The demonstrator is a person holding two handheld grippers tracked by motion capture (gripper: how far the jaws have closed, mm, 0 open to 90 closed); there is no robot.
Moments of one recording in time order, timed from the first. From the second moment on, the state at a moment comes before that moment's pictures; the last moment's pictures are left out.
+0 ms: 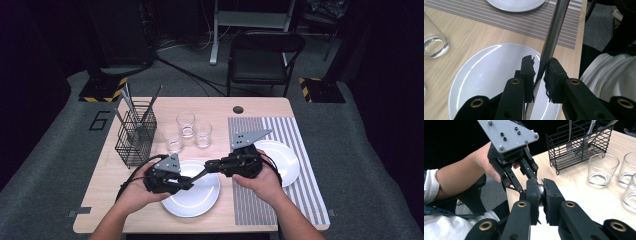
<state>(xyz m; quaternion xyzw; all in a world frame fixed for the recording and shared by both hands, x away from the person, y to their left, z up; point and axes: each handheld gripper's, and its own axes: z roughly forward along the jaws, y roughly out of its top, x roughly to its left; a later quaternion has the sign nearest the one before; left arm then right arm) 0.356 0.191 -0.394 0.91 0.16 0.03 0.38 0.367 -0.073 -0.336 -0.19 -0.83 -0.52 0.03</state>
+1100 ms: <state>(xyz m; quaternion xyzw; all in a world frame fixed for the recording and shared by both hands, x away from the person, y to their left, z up) 0.359 0.201 -0.393 0.89 0.21 0.08 0.41 0.377 -0.051 -0.299 -0.19 -0.85 -0.49 -0.01</state>
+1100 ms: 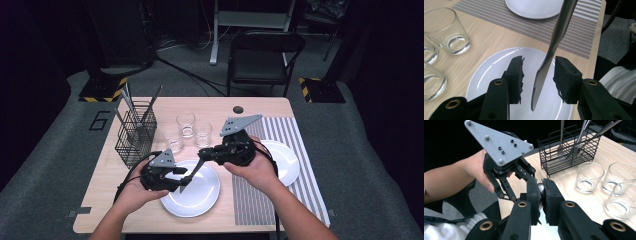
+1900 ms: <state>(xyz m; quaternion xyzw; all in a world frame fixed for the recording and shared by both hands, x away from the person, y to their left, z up) 0.362 0.215 -0.395 0.87 0.23 0.07 0.42 0.392 -0.057 -0.271 -0.19 -0.87 -0.44 -0.07</state>
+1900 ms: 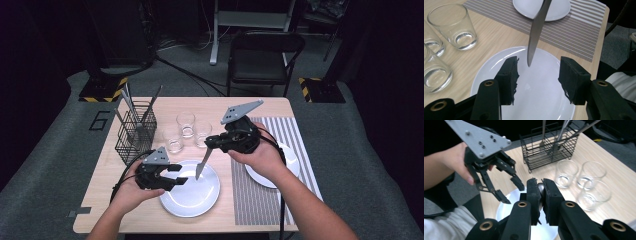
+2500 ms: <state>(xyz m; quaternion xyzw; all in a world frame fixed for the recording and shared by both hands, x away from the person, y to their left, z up) 0.363 0.222 -0.395 0.87 0.25 0.07 0.42 0.411 -0.071 -0.265 -0.22 -0.88 -0.41 -0.09</state>
